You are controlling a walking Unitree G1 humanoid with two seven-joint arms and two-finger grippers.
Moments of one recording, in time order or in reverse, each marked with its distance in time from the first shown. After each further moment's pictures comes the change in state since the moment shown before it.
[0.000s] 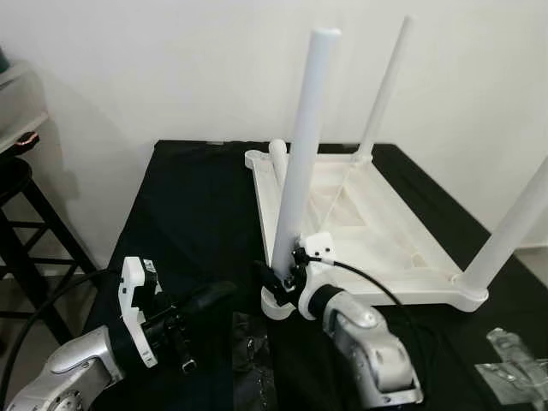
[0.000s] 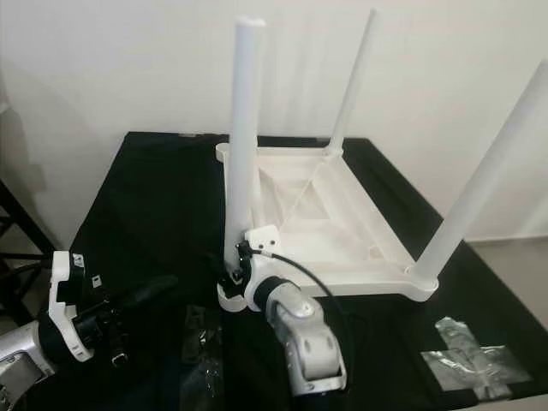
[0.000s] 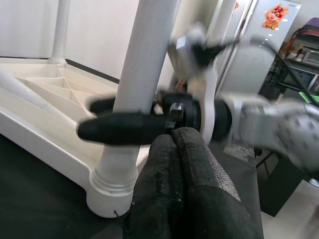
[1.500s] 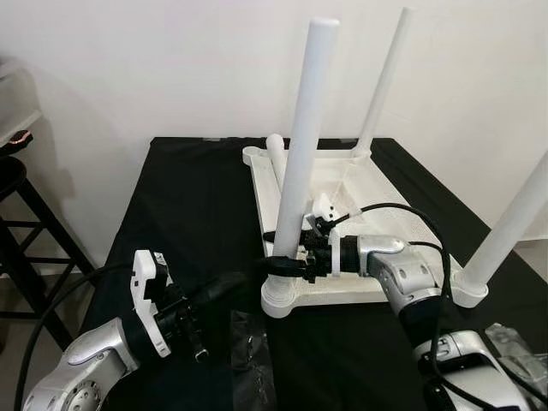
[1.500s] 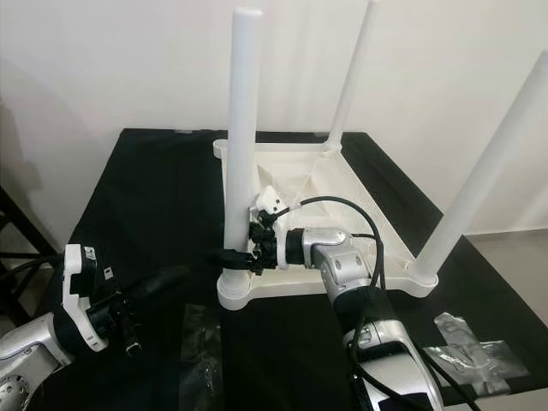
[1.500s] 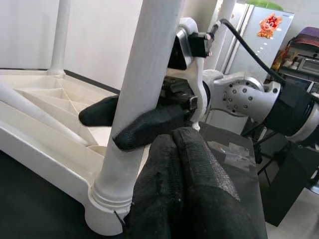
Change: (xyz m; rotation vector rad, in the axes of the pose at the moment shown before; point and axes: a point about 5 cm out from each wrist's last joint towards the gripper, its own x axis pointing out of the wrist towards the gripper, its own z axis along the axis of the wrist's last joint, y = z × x) left arm 0.012 0.002 0.001 0.014 -0.040 -0.003; right arm 0.004 -0.056 0.020 -0.091 0.151 0.534
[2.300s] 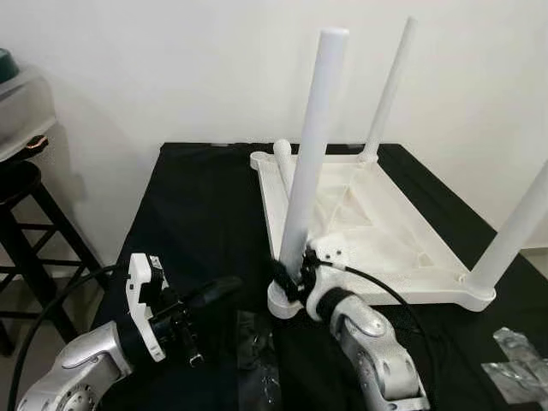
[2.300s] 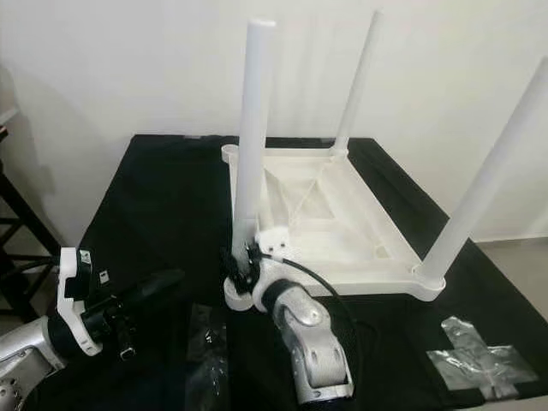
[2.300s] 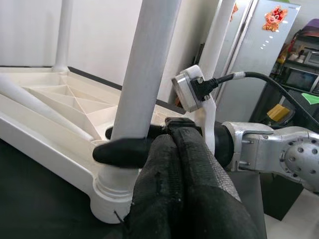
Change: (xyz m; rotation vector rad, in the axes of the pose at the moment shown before) left arm -0.006 0.001 0.000 0.000 0.019 -0.004; right arm 0.024 0.059 -0.051 0.276 -0.163 -0.718
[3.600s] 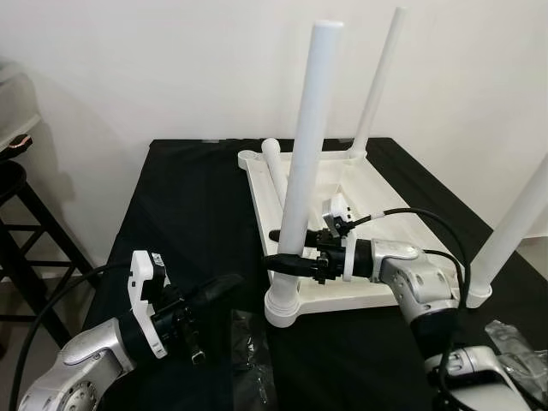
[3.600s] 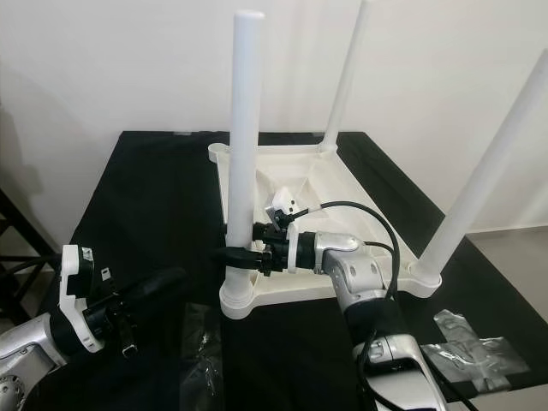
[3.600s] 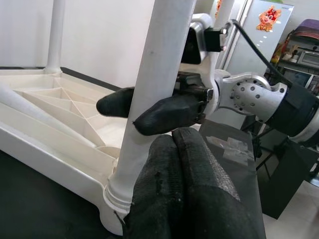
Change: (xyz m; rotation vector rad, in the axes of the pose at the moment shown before) left arm 0.003 0.000 0.000 0.005 -0.005 -0.002; right arm 0.010 -0.045 0.063 -0.211 0.105 0.746
